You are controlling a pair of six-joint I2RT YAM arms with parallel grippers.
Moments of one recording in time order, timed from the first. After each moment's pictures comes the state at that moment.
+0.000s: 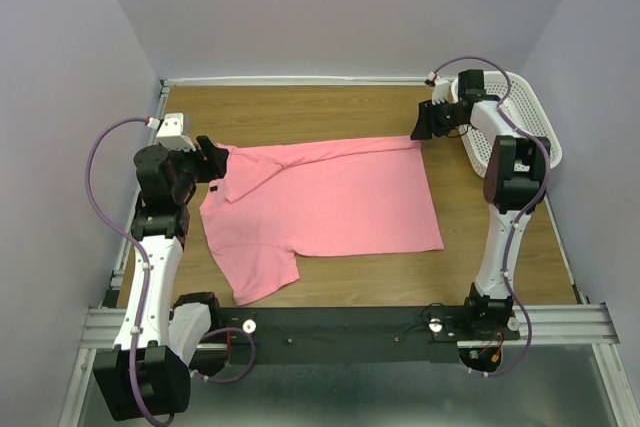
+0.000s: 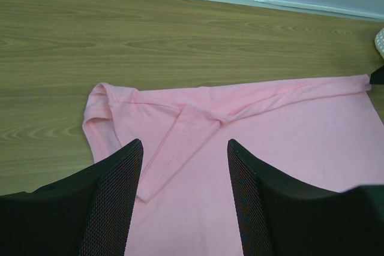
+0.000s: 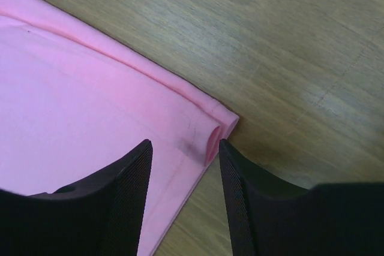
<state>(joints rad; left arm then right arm) 0.11 0.88 0.72 -0.07 0.33 -0.20 -0.03 2.24 1.80 -0.57 -0.63 -0.32</state>
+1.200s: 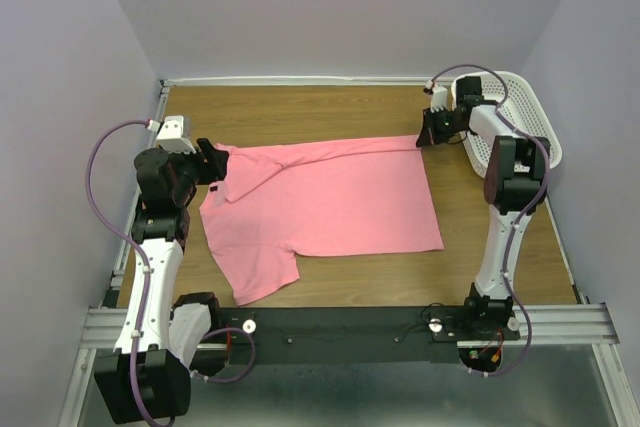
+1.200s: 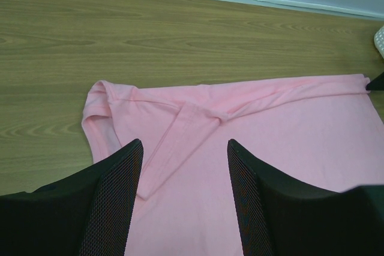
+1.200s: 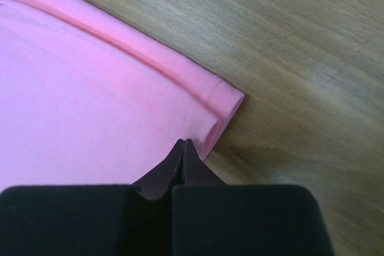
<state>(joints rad) 0.11 0.86 0.70 -0.07 0.33 -0.20 -0.03 2.24 1.74 -0.58 -0.60 -0.34</state>
